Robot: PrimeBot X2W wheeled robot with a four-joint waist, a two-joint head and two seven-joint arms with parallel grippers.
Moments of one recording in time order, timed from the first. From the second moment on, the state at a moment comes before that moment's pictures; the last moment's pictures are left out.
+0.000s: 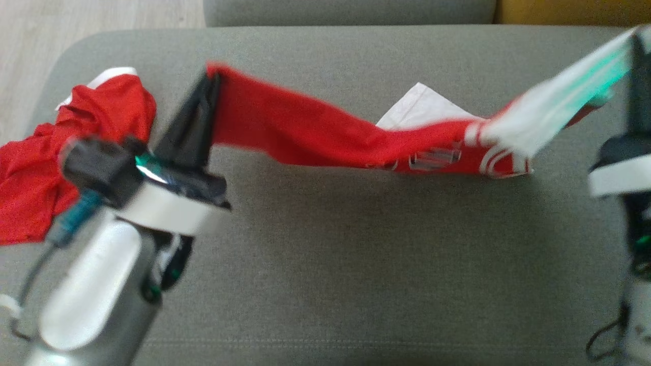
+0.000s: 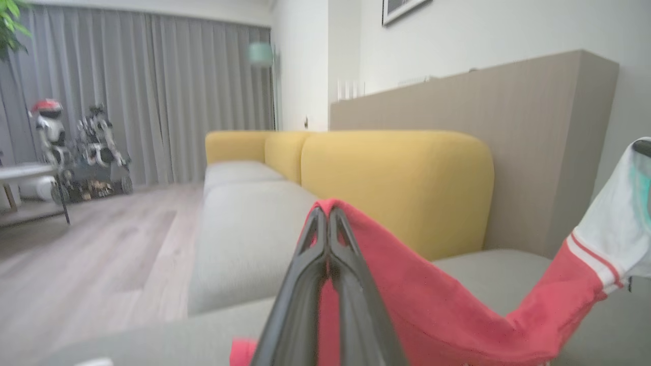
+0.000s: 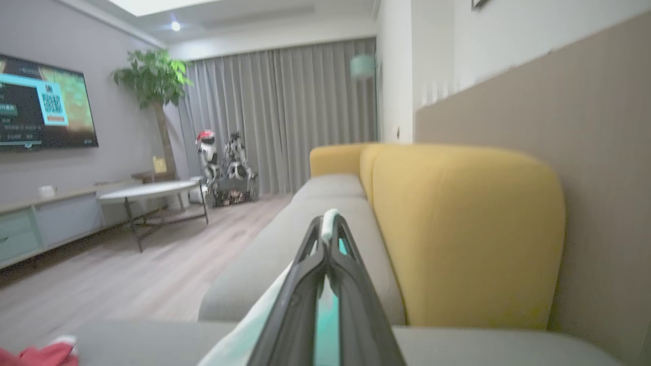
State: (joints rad) left arm -0.40 0.34 -0.50 -0.03 -0.44 0.09 -0.25; right arm -0.28 -0.09 -0.13 -0.25 0.23 0.13 0.24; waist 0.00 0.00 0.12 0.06
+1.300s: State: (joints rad) left arm -1.01 0.29 -0.39 0.25 -0.54 0.00 -0.16; right arm -1.12 -0.22 -0.10 0.16 0.35 0.13 0.25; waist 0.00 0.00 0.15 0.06
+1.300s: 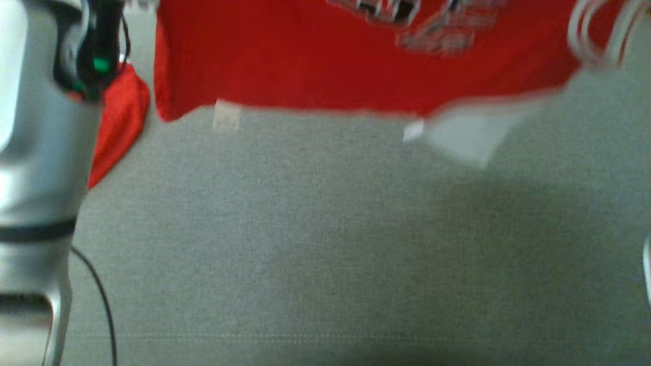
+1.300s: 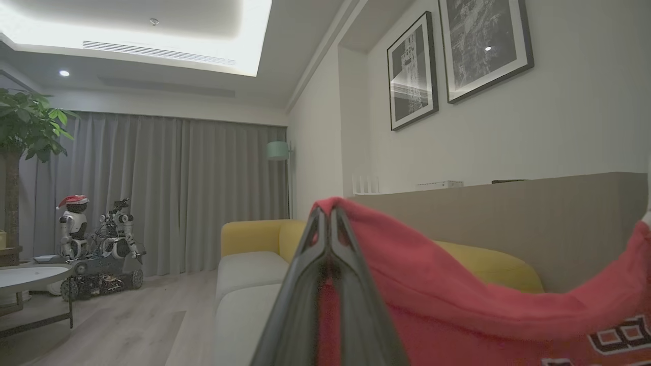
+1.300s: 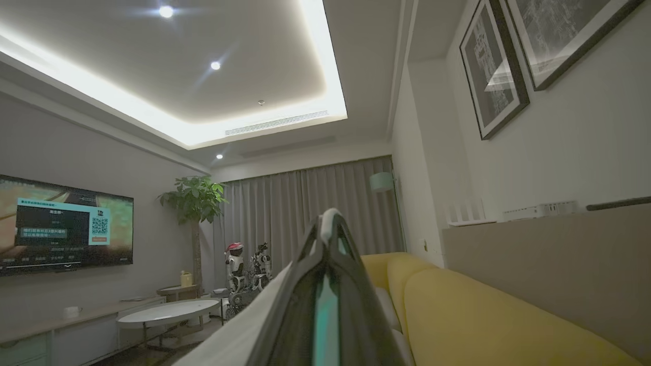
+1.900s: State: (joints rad) left arm -1.29 0.15 -0.35 1.01 -0.52 -0.12 -0.26; right arm -1.48 -0.12 0.12 1.07 0.34 0.13 -0.04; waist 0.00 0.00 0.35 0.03
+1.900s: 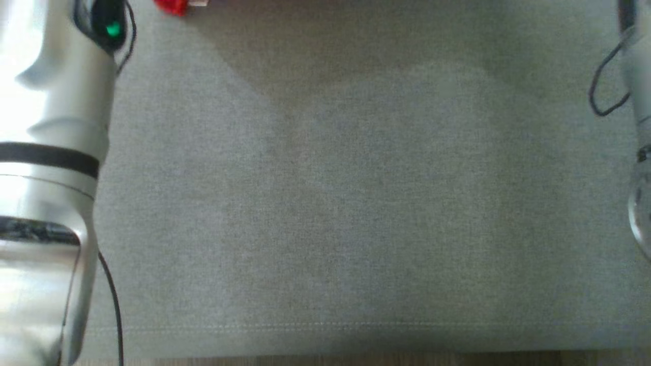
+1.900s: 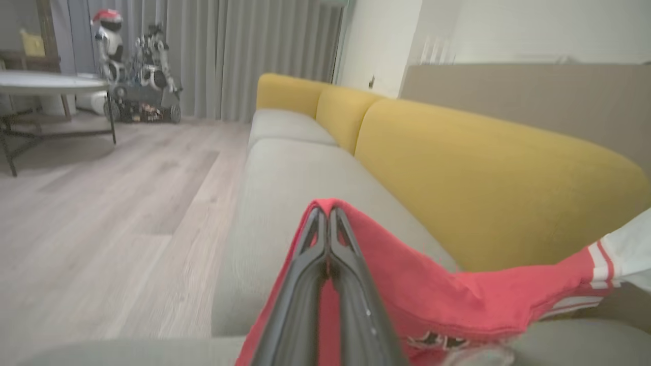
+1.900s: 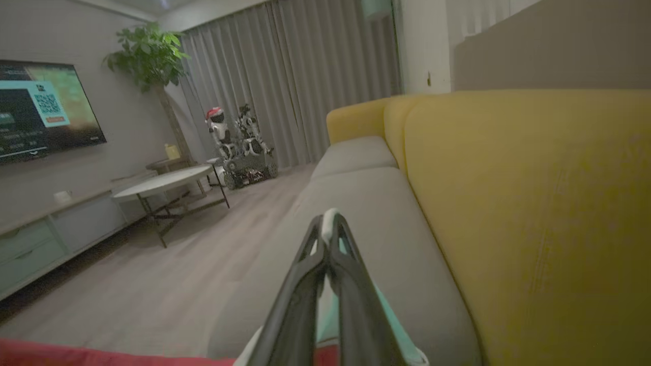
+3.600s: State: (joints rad) left arm 0.00 0.27 -0.39 0.33 -0.61 0.01 -0.18; right arm 0.46 -0.03 -0.14 -0.13 0.58 0.13 0.22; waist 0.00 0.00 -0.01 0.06
